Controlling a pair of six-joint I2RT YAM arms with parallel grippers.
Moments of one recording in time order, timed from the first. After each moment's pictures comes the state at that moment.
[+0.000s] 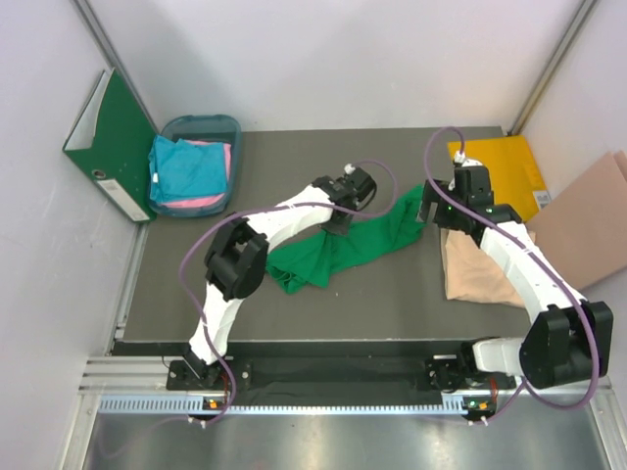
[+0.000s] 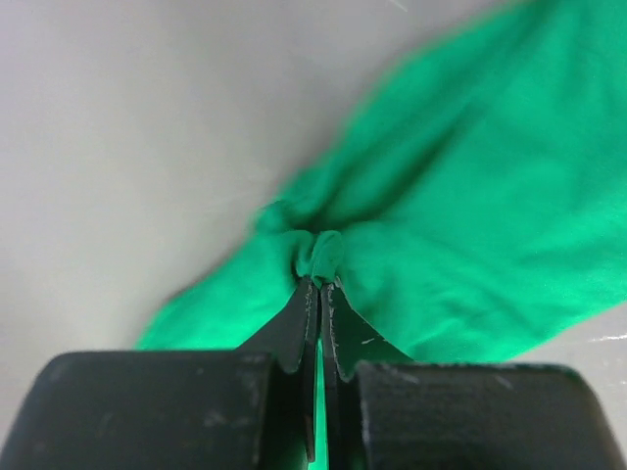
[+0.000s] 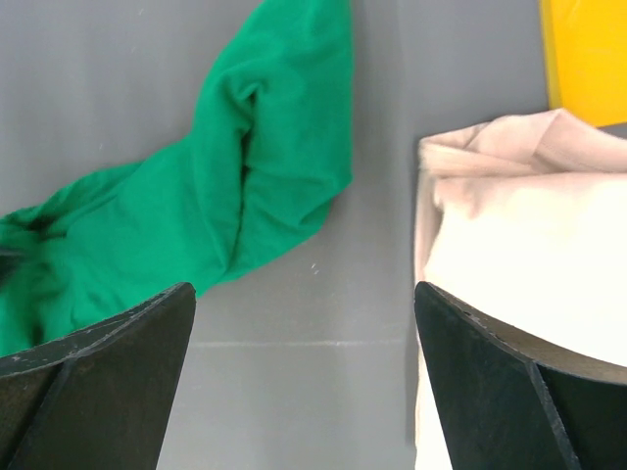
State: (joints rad) left arm -0.79 2.18 1.84 -0.87 -0.32 -0.30; right arm 0.18 1.27 1.01 -0.51 0.06 0.33
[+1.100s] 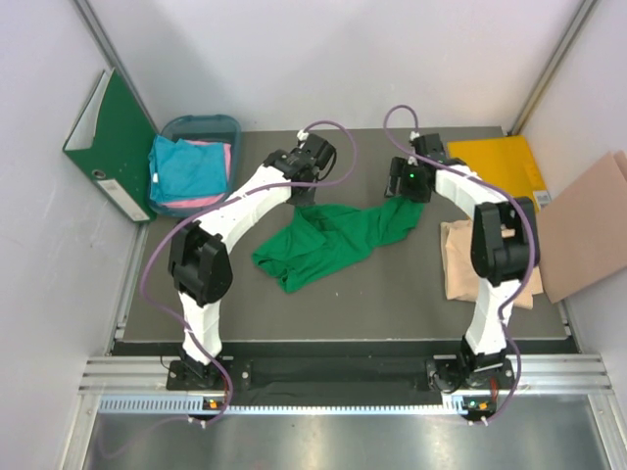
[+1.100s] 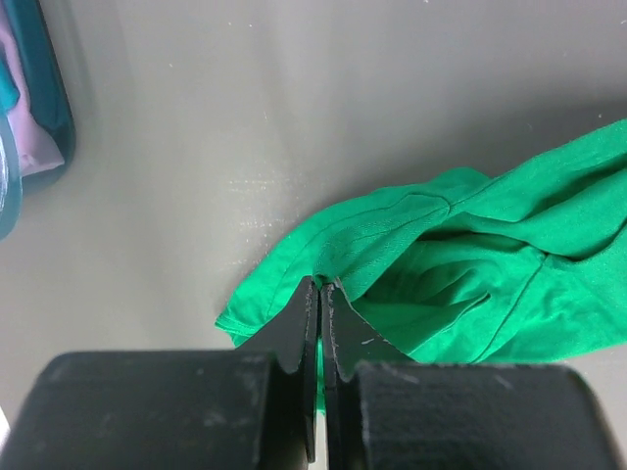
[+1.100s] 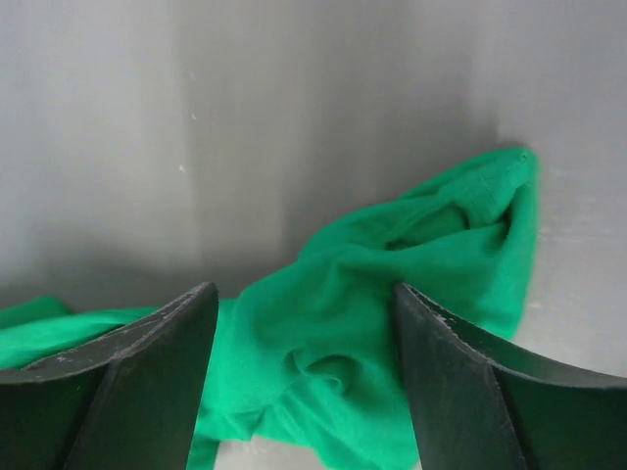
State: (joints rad) left arm -0.61 1.95 1.82 -0.95 -0.41 -0.33; right arm 0.20 1.95 1.47 -0.42 -0.14 0.35
